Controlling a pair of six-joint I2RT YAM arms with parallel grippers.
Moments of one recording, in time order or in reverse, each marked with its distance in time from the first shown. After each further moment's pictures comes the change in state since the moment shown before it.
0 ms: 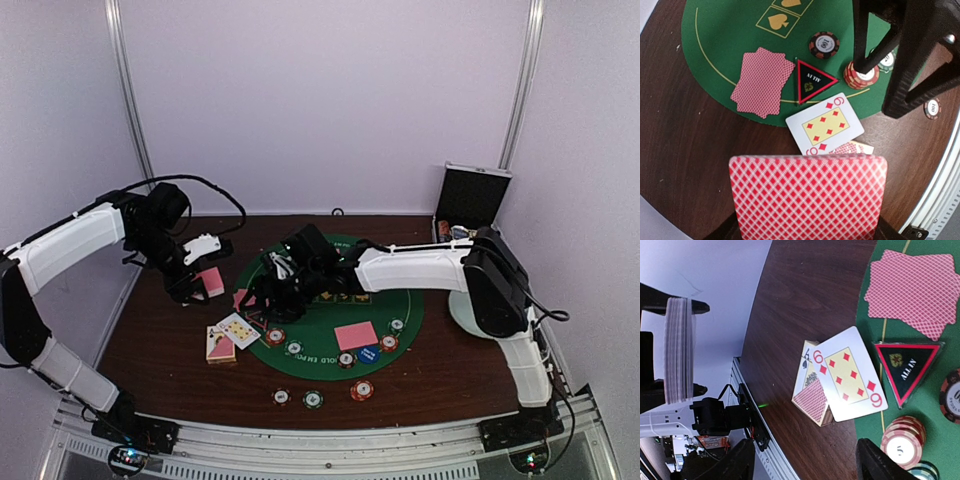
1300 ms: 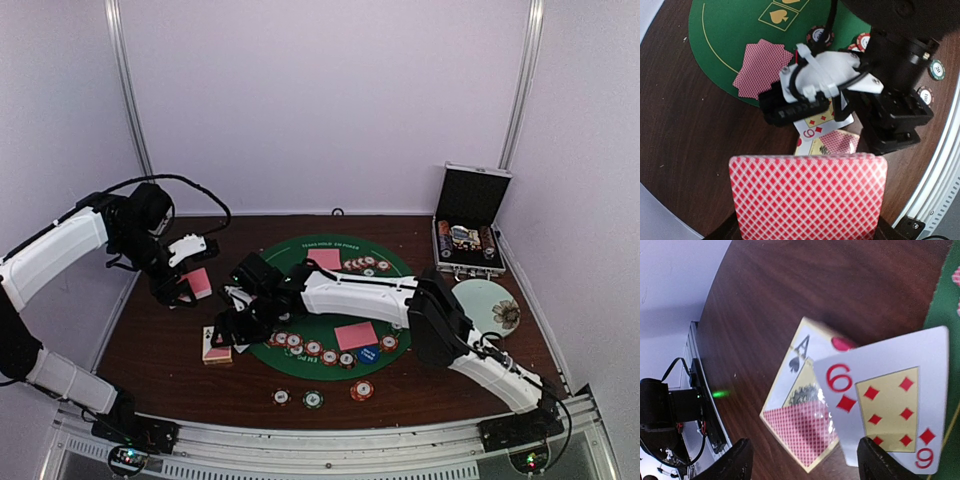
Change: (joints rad) left arm 0.066 -0.105 -0.034 -0.064 0.017 0.037; right arm 0.119 0.434 0.671 -0.434 0.069 -0.259
